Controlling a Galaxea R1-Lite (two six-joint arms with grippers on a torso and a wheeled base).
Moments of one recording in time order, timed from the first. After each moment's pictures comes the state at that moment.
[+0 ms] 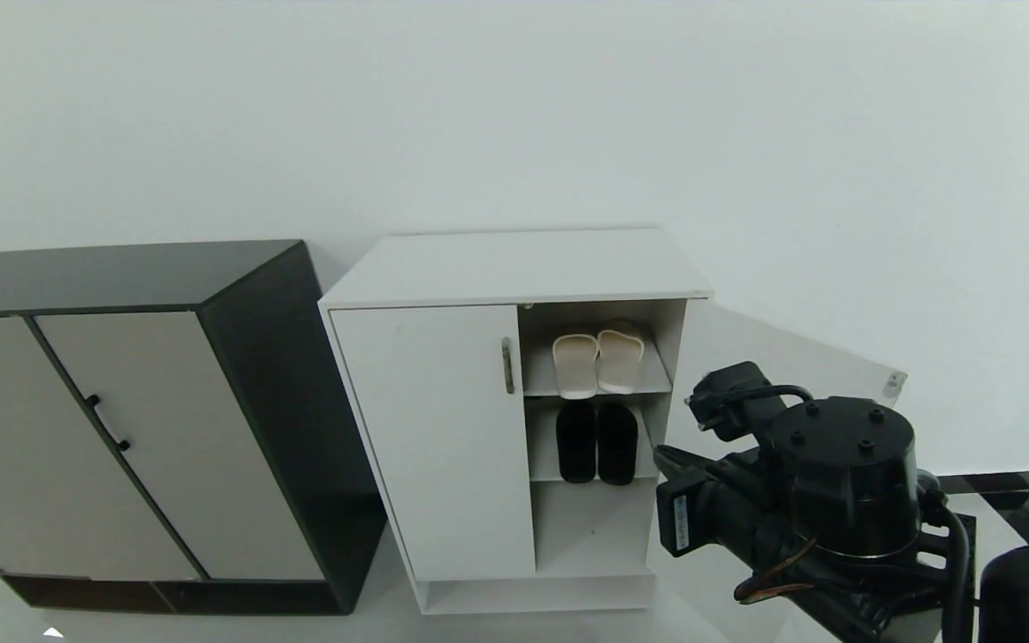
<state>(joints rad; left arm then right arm) 0.00 0.00 0.00 0.00 -0.01 -0.02 0.89 1.74 -0.65 -0.77 -0.44 0.17</state>
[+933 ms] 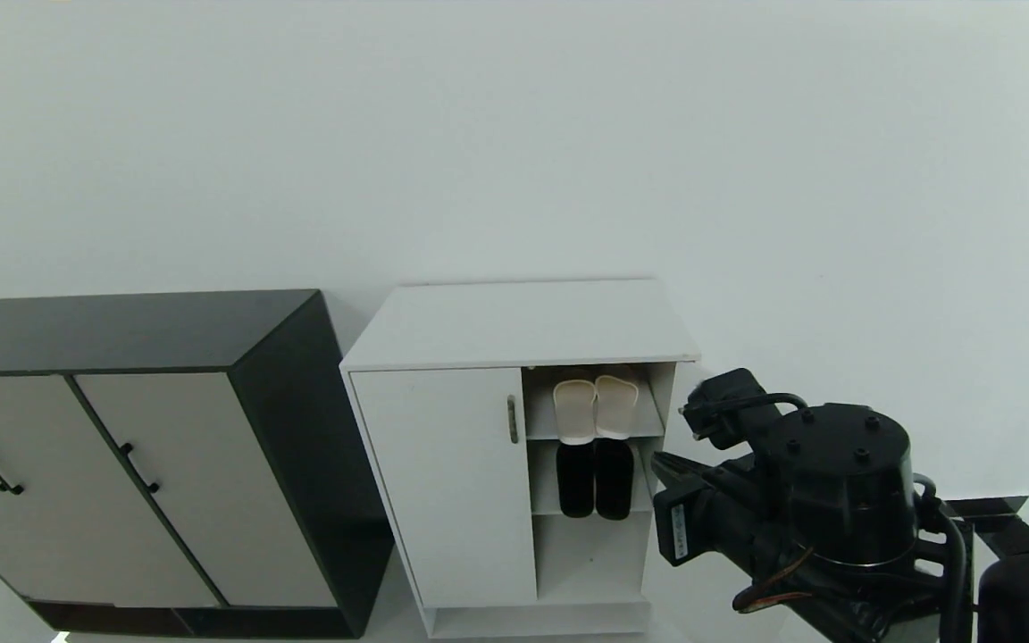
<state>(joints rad) 0.00 0.00 0.00 0.00 -0.01 -0.02 0.89 1.74 -0.64 -0.77 -0.43 0.16</state>
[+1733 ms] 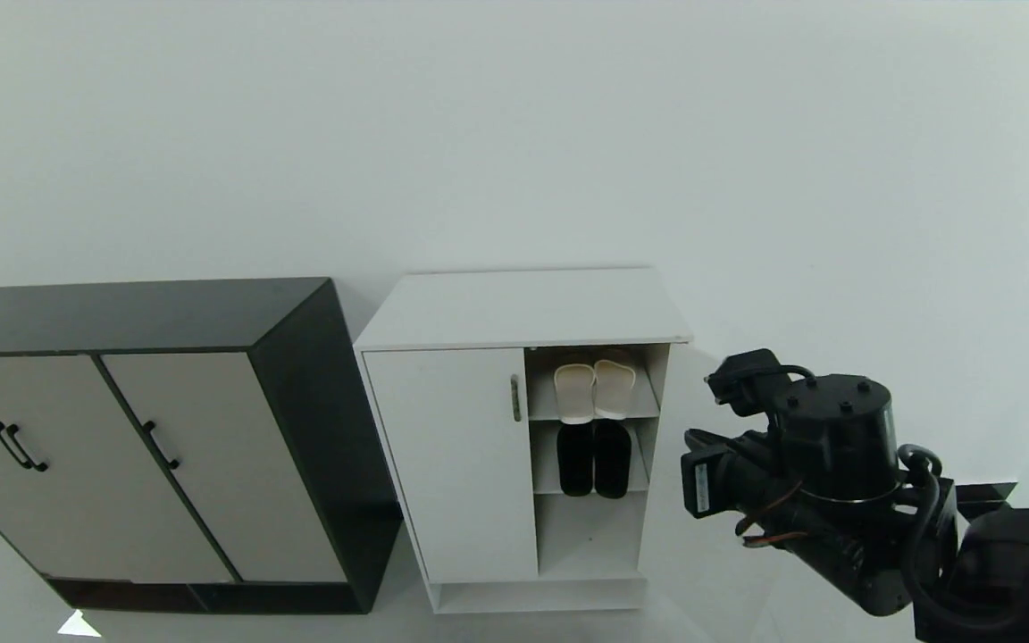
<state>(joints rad) 0.00 0.00 0.00 0.00 -0.01 -0.02 0.76 1.78 -0.67 -0.77 -0.44 0.15</state>
